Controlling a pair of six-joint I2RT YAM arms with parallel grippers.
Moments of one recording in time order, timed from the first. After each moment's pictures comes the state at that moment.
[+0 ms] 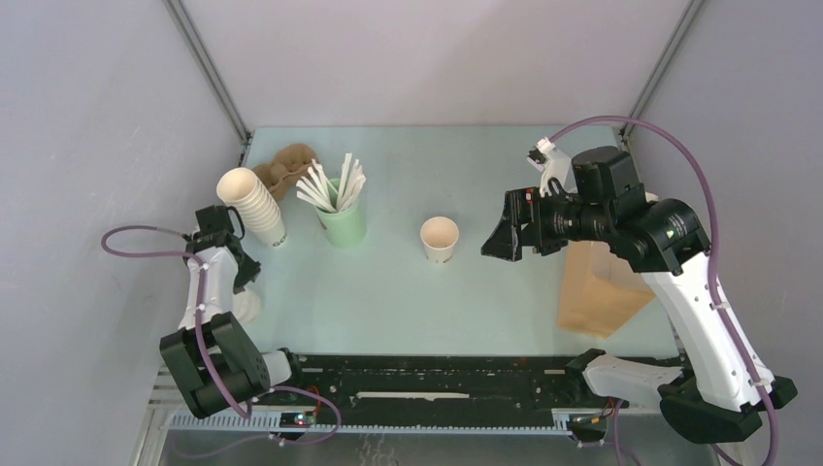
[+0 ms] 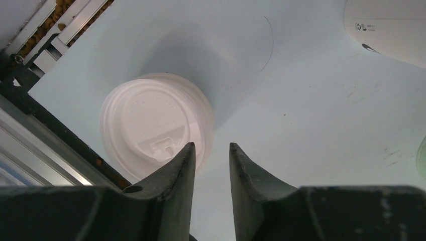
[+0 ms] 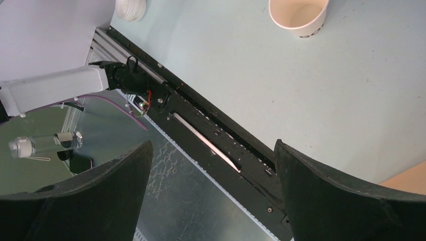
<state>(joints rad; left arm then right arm) 0.41 1.23 0.85 -0.77 -0.25 -0.44 0.54 1.13 1.65 -1.20 -0.38 0.36</state>
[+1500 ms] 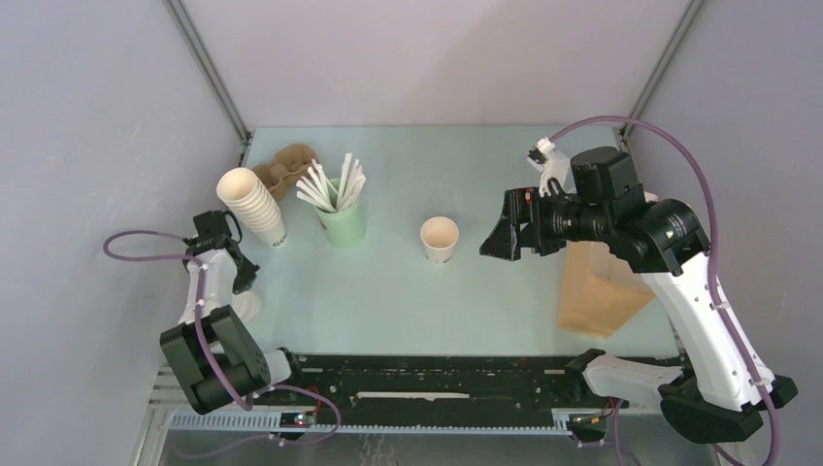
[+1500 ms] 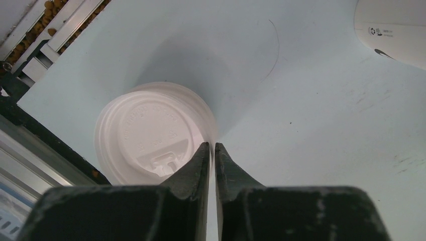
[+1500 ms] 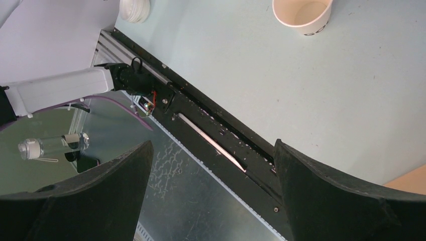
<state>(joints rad) 0.46 1.25 0.81 -0.69 -0.21 -0.40 0.55 1.13 1.65 -1.20 -0.38 0.40</state>
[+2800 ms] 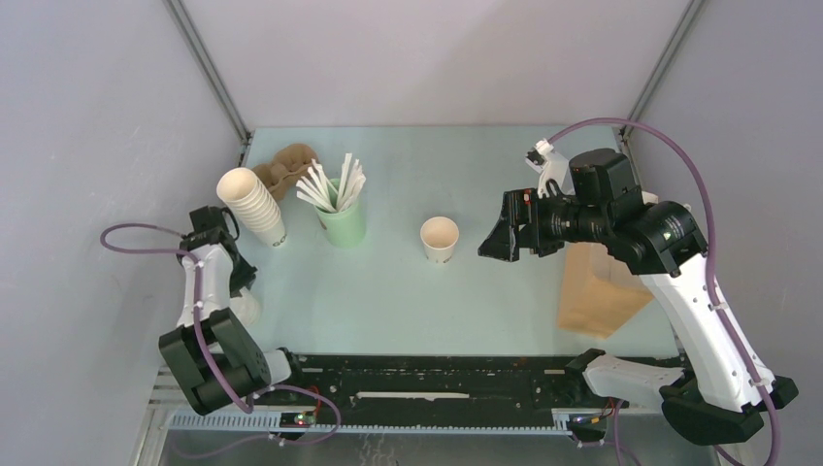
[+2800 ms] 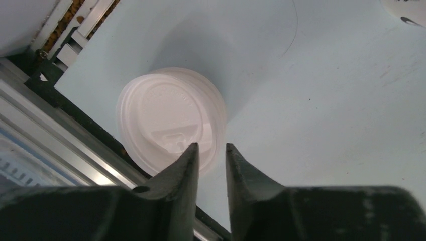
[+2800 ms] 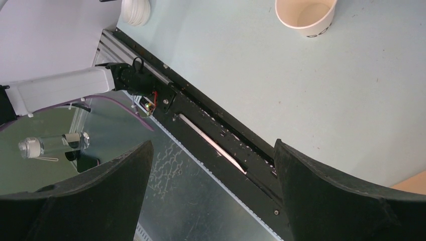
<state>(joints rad) 0.46 1.25 0.88 -0.83 -0.23 -0.34 0.56 1.12 1.62 -1.17 -0.38 0.40</state>
